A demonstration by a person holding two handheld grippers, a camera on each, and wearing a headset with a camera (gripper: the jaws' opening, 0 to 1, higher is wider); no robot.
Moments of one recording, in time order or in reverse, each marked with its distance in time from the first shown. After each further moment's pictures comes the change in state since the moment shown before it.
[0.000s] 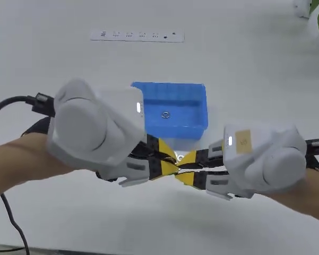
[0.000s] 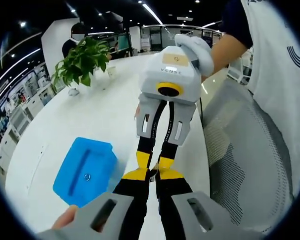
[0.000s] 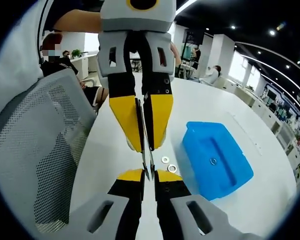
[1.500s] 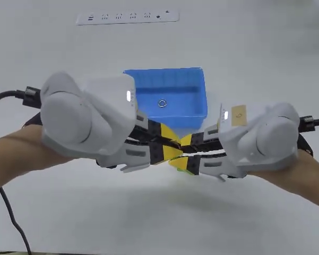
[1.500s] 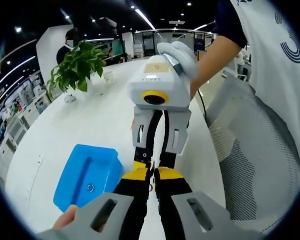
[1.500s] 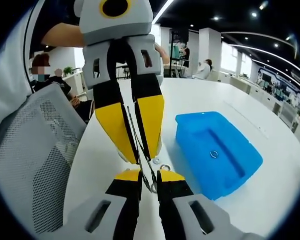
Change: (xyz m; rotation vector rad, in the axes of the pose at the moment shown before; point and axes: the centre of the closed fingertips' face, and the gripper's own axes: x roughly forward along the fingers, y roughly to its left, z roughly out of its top) left arm 0.018 0.019 -0.001 0.058 -0.048 -0.033; right arm 0.017 -0.022 -0.009 0.163 -0.062 0.010
